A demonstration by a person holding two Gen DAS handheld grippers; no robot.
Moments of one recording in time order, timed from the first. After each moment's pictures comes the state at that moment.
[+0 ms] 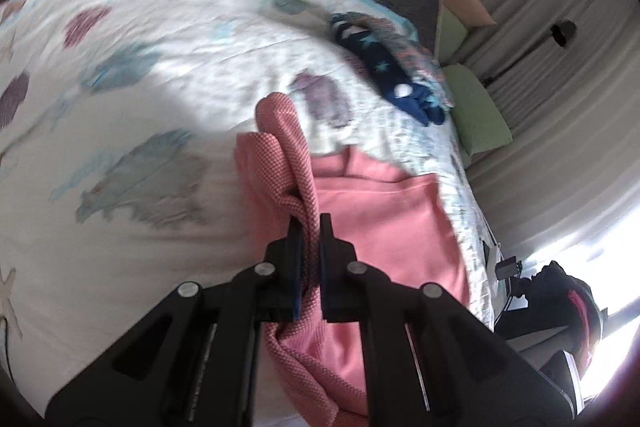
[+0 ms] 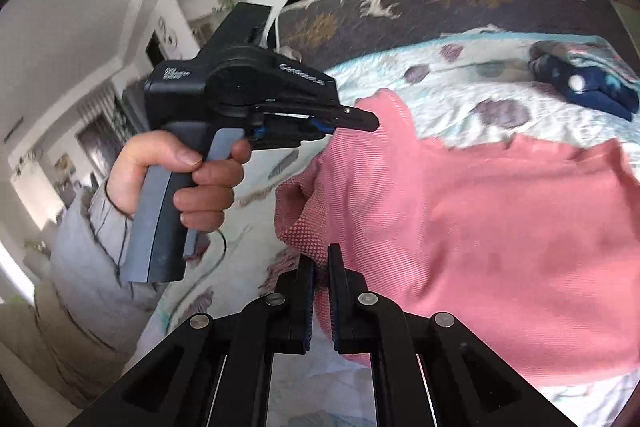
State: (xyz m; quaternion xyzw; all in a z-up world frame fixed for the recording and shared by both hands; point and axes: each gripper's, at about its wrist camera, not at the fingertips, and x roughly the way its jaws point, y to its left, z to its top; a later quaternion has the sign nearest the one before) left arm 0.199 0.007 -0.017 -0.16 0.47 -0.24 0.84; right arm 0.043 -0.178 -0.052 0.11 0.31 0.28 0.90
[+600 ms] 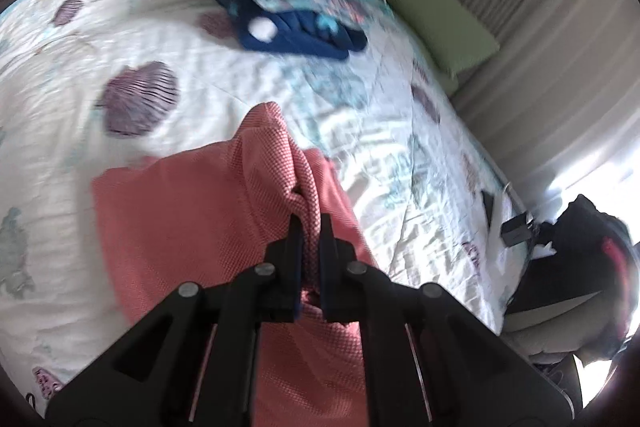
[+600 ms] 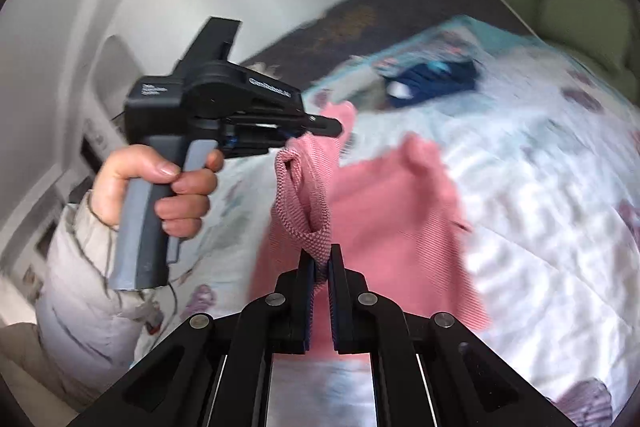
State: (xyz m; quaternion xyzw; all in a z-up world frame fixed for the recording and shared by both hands) left arm 0.208 -0.244 -0.018 0.00 0.51 -0.29 0.81; right arm 0.014 -0.365 -0.073 0.25 0.28 0.12 0.92
